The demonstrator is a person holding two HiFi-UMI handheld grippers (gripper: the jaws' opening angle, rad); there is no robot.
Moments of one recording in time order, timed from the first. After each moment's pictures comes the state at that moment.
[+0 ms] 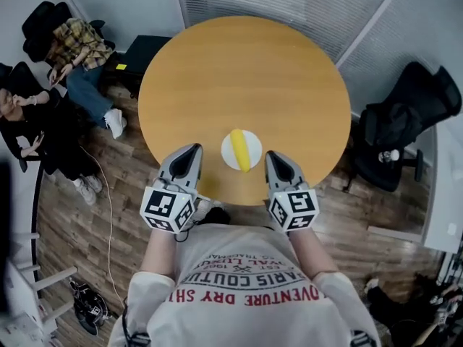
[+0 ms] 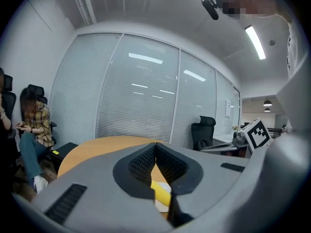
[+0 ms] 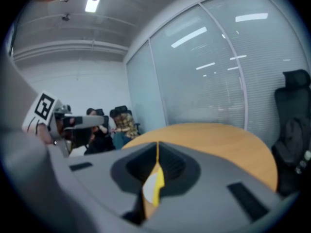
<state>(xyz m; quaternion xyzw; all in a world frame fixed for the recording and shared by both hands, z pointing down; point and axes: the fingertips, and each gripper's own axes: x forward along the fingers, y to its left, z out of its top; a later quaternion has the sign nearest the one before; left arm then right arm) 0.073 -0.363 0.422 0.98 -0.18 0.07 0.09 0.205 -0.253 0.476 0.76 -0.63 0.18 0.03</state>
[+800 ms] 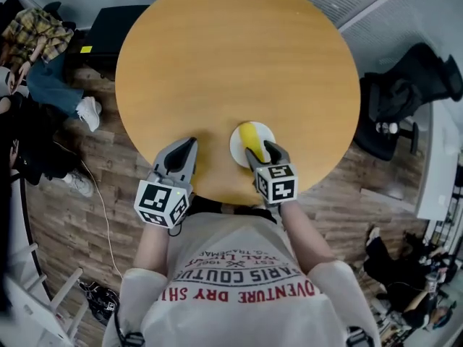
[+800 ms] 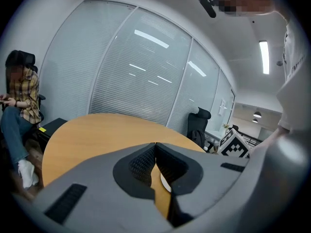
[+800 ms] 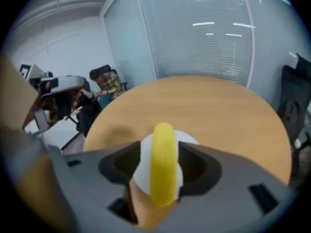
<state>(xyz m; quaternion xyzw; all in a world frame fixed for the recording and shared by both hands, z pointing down) 0.083 -0.457 0.527 0.97 -0.10 0.15 0.18 0.192 -0.325 0.656 0.72 -0.54 0.40 0.18</state>
